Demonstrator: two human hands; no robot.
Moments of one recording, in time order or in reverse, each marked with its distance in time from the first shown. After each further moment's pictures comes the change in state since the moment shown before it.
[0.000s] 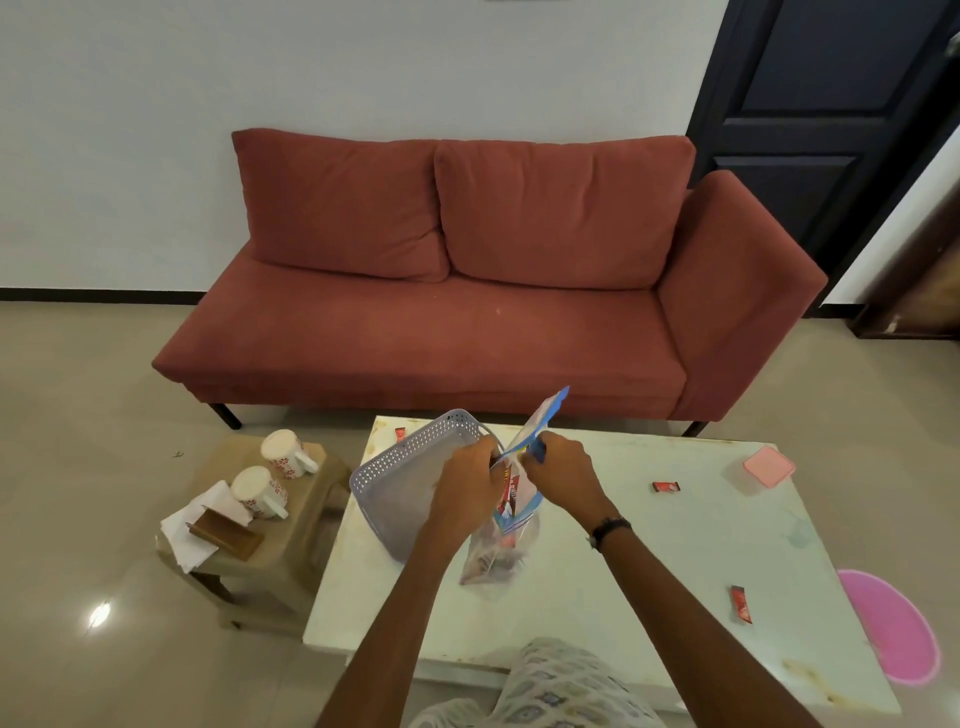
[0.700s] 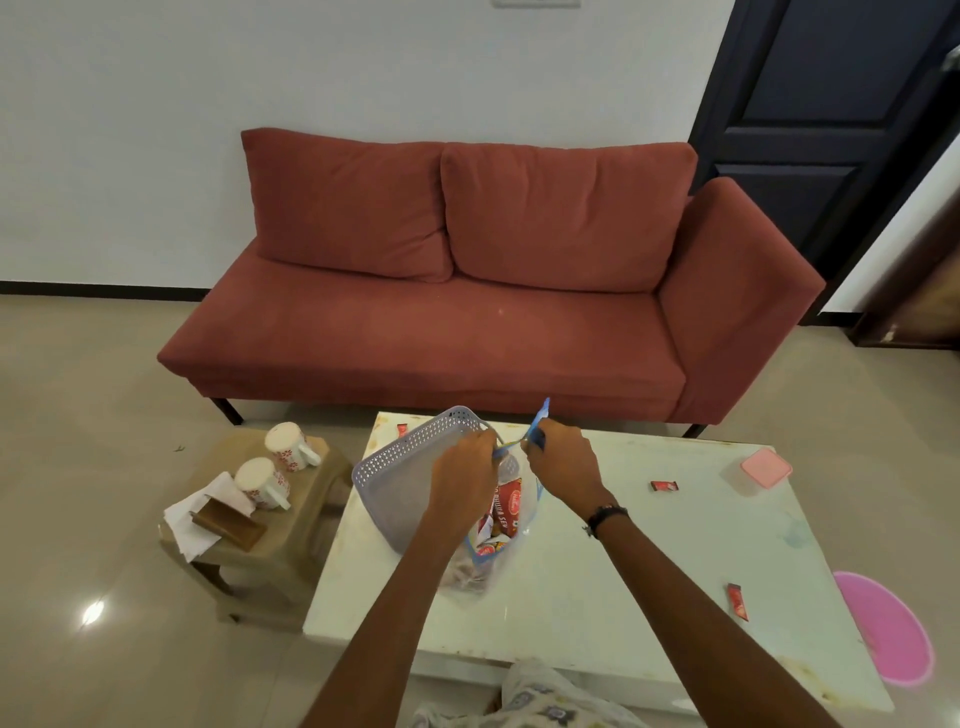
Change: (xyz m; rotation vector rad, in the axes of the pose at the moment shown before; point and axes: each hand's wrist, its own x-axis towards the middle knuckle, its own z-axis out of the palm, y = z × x) left_hand -0.004 -0.015 0.006 0.147 0.073 0.093; right_hand -0.009 -0.004 0.001 -0.093 0.094 -0.091
